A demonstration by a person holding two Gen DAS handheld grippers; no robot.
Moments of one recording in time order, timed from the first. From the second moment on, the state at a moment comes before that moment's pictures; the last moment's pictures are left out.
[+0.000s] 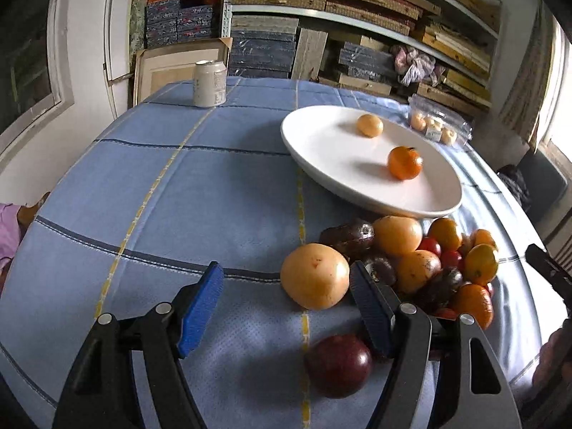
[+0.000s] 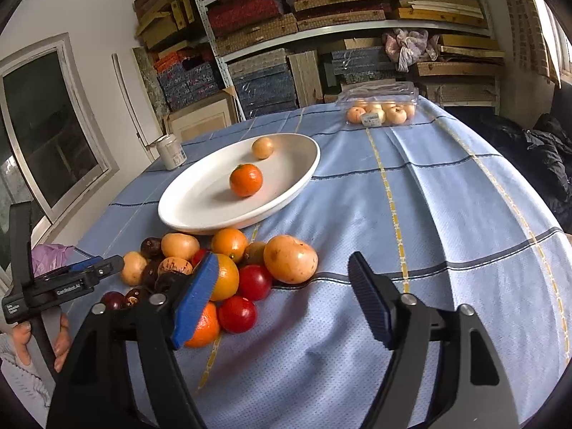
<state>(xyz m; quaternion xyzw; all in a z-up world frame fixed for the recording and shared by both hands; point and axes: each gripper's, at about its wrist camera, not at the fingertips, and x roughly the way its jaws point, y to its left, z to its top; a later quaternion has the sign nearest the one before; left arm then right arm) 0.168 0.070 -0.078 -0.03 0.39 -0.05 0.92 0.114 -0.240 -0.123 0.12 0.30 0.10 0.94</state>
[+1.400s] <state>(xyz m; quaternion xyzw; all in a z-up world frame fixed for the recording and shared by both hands) 0.180 0.077 -0.090 -0.05 0.41 -0.06 0.91 0.165 -0.234 -0.149 0.13 0.38 0.10 0.91</state>
